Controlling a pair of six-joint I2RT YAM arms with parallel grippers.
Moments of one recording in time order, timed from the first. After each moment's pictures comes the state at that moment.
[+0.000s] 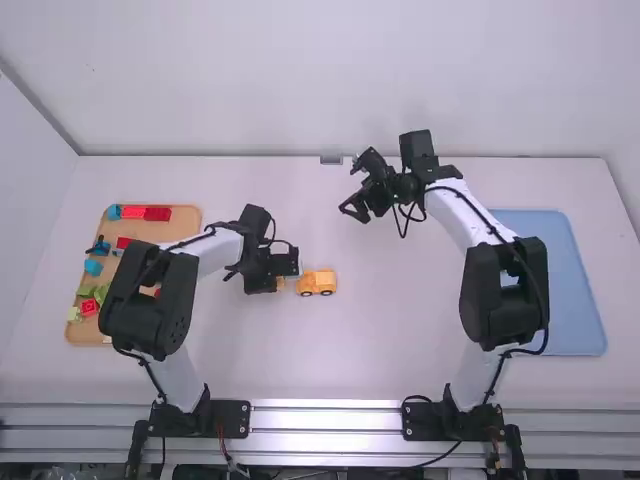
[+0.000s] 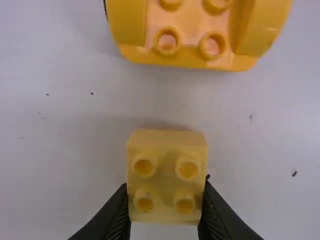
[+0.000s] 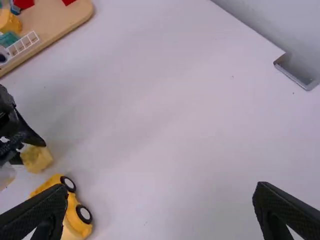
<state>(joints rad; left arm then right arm) -0.22 1.83 0.99 -0.59 0.20 1.15 0.22 1.93 1.49 -0.52 -0.66 -0.50</state>
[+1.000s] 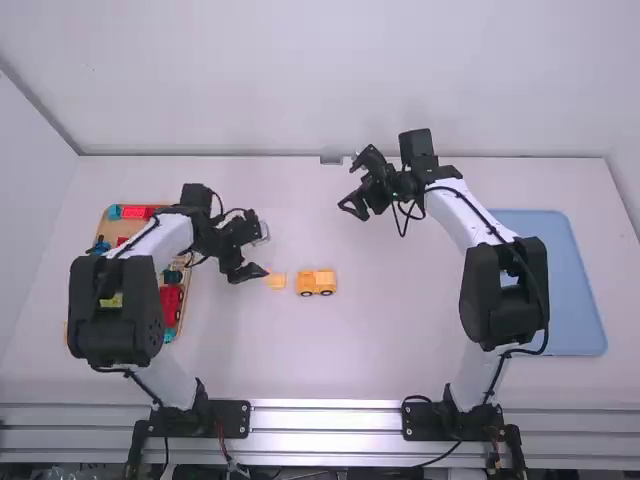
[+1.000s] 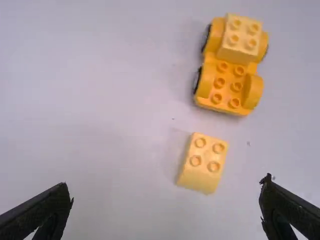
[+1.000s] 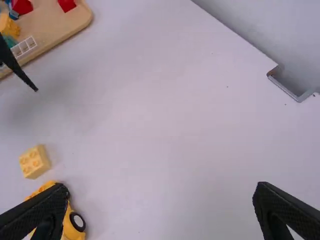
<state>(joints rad) 0.08 1.75 1.09 -0.69 0.67 1.21 0.22 1.93 1.49 -0.48 -0.66 -0.50</state>
